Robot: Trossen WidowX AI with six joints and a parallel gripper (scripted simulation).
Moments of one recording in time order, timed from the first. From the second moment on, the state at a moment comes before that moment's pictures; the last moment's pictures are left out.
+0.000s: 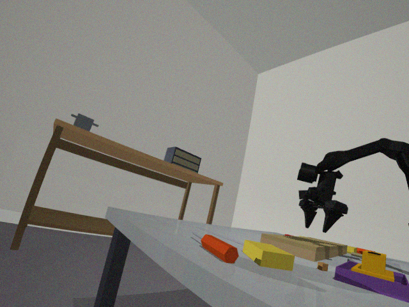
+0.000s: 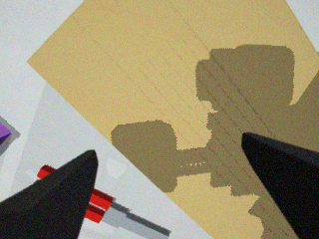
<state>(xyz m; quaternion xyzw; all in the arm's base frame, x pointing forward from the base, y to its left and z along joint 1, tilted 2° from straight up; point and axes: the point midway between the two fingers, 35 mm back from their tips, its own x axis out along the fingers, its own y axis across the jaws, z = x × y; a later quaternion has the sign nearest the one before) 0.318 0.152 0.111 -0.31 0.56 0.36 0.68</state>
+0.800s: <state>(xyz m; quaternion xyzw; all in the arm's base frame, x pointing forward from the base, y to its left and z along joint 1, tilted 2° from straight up) 0.260 -0.230 0.066 0.02 0.72 -0.01 0.69</state>
